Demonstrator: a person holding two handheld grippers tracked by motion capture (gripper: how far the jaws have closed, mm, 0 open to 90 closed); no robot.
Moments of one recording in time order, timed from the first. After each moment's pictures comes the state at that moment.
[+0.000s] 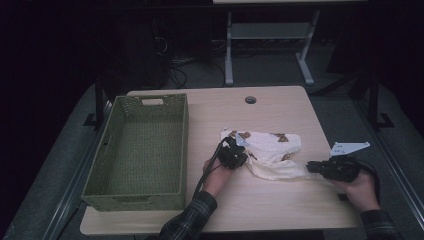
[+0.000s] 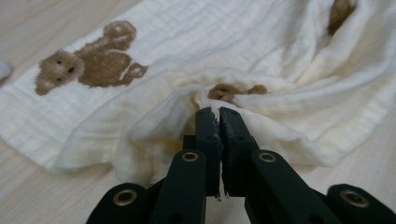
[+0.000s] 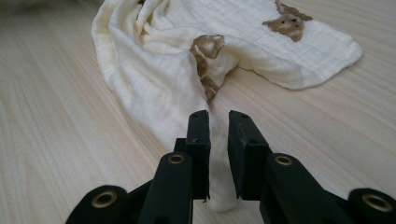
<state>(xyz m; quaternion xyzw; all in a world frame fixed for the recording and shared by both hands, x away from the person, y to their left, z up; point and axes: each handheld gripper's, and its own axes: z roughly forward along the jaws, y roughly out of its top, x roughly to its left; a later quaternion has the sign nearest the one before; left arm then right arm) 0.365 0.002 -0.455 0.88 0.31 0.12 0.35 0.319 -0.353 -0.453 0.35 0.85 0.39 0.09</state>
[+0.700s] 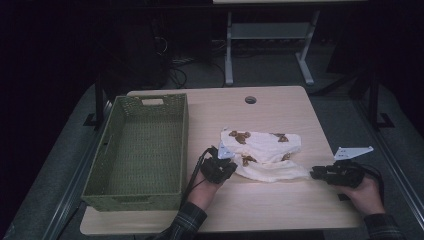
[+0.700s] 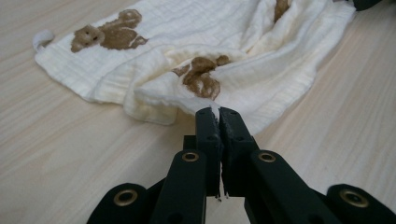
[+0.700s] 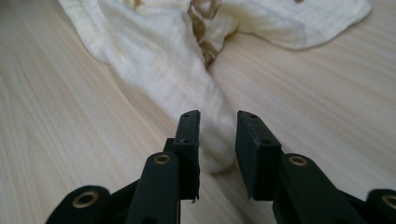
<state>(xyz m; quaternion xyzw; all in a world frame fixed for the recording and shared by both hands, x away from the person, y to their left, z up) 0.307 0.046 -0.428 0.86 0.33 0.11 0.38 0.309 -0.366 -0.465 0.37 0.85 0.38 0.07</state>
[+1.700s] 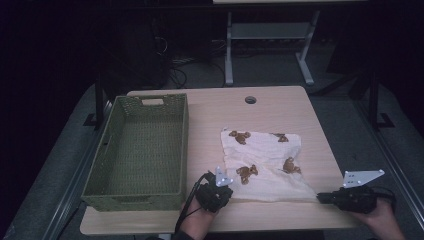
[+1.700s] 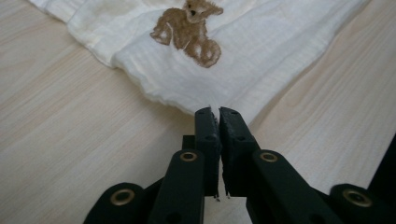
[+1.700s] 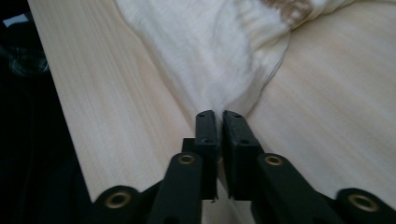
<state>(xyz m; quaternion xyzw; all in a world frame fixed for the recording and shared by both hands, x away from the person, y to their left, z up) 0.242 0.055 -0.437 0.87 0.35 0.10 0.33 0.246 -0.369 -0.466 0.30 0.87 0.38 0.03</state>
